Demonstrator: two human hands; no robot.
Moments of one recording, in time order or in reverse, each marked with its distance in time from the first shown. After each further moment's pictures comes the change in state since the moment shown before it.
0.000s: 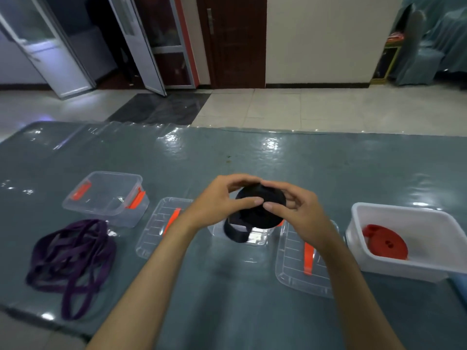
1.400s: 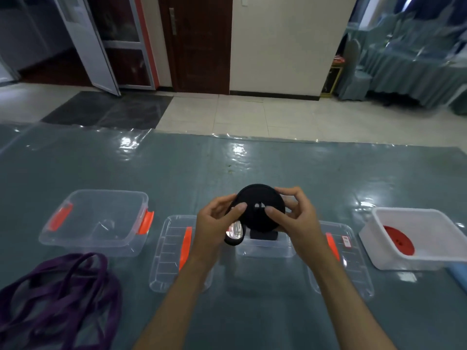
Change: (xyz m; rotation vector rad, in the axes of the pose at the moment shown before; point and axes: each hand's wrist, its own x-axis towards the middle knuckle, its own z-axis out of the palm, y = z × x) left_hand -0.037 -0.136 -0.121 -0.794 0.311 -0.096; right_hand 0.075 0.023 0.188 0.082 0.354 0.148
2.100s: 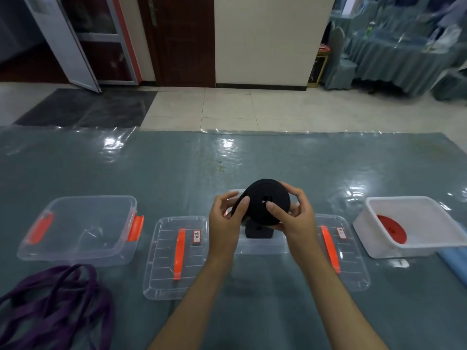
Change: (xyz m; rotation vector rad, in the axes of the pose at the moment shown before) left_hand 0.025 -0.044 0.022 0.037 0.124 0.021; right_hand 0.014 0.032 -0.004 0.077 0.246 0.014
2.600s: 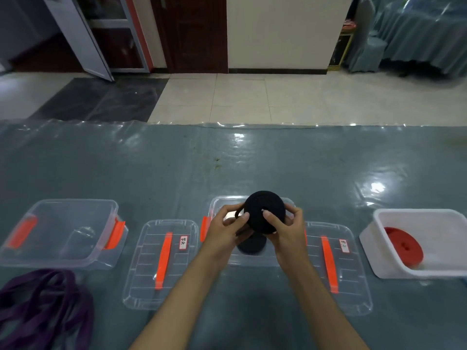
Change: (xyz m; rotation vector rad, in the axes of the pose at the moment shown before) left_hand 0.049 -0.046 0.051 -0.060 -0.084 -0.419; right_hand 0.080 0.050 -0.047 0.215 0.161 0.255
